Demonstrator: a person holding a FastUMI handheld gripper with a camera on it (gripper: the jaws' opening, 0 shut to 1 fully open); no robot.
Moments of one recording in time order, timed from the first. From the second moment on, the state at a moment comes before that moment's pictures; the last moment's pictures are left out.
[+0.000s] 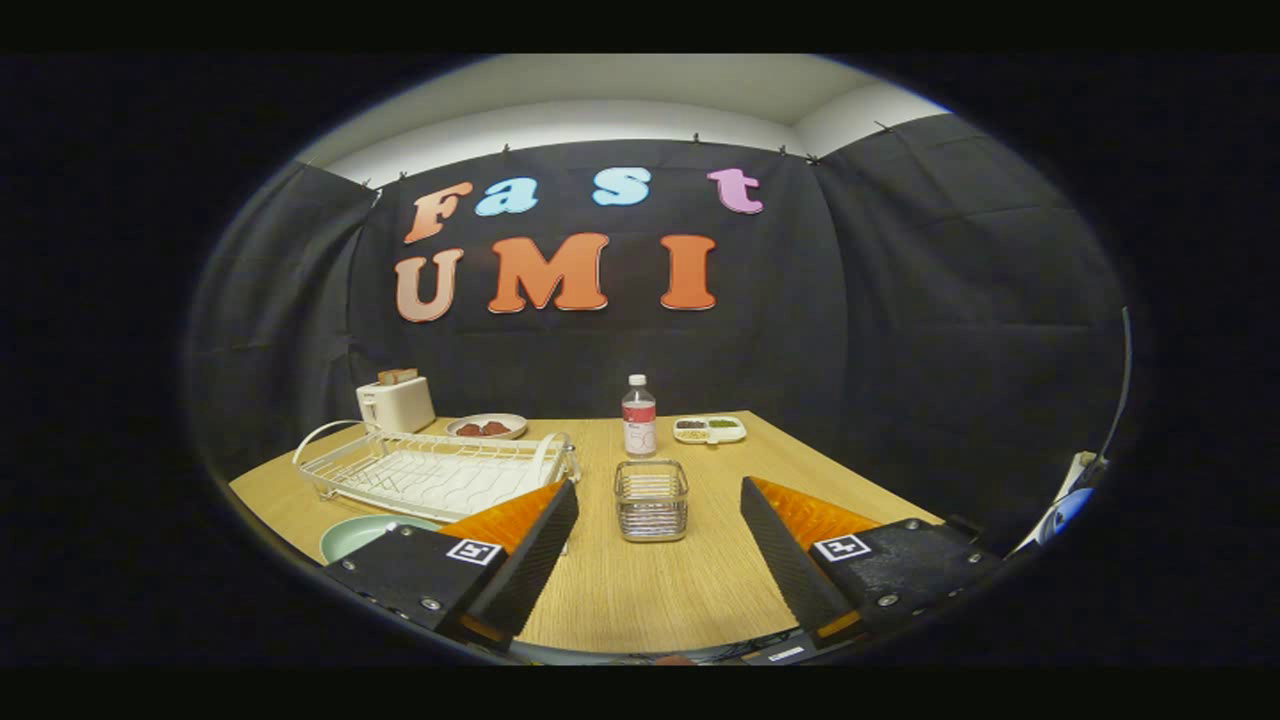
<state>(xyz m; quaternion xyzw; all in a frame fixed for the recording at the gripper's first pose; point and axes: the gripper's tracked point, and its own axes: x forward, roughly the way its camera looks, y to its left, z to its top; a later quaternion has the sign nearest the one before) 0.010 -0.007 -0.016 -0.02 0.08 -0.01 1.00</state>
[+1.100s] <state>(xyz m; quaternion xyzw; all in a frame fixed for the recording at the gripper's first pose) 0.004 -0.003 -0.010 -0.03 0.06 -0.01 1.00</state>
